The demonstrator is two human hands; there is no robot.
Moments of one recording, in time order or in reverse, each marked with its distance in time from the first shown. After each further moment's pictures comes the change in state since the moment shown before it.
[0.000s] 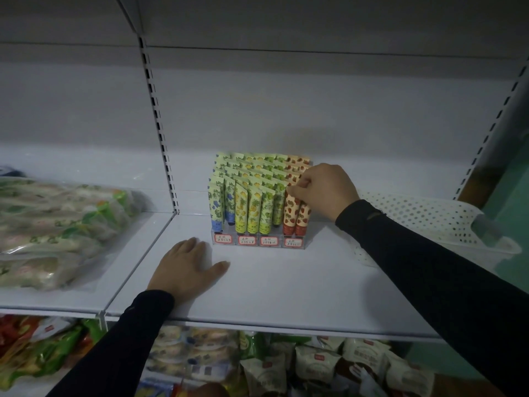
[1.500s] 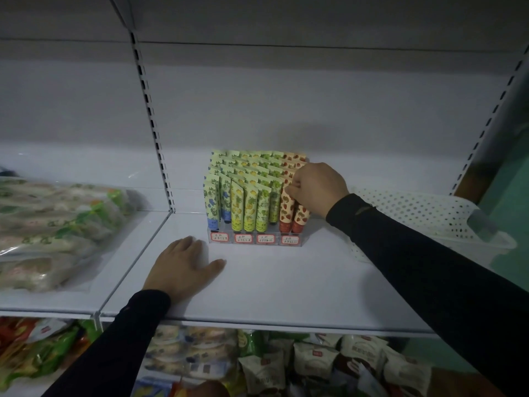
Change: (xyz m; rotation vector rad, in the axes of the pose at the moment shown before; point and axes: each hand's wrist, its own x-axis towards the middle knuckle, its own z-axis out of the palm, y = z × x) left_hand 0.001 0.001 -0.001 -0.023 0.010 0.002; right_hand 0.003 -0.005 0.003 -0.182 -0.075 -0.053
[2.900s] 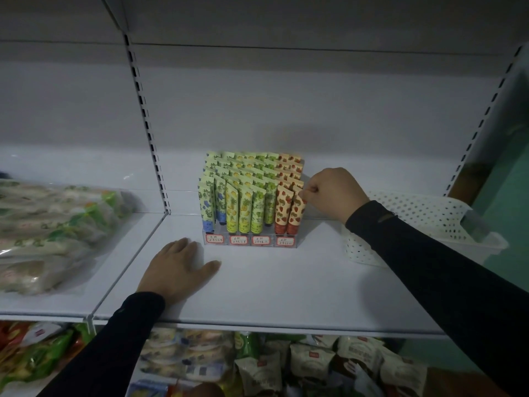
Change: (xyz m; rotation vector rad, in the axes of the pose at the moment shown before) left_hand -0.005 0.009 -0.010 0.002 -0.046 -0.041; right_hand -0.012 0.033 -0.007 -0.007 -0.018 -0.019
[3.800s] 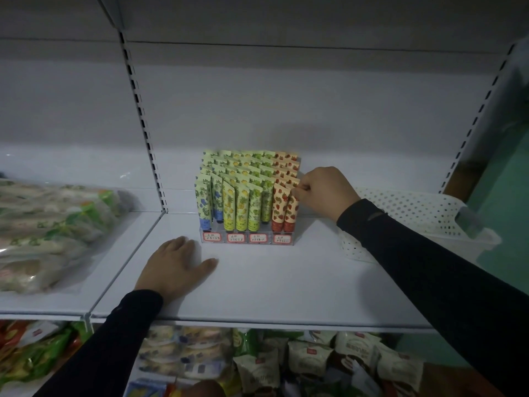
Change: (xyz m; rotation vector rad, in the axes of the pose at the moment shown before) left_hand 0.000 -0.001 0.000 -0.017 -0.019 -0.002; right_hand -0.001 -0.005 0.004 0.039 0.008 -0.030
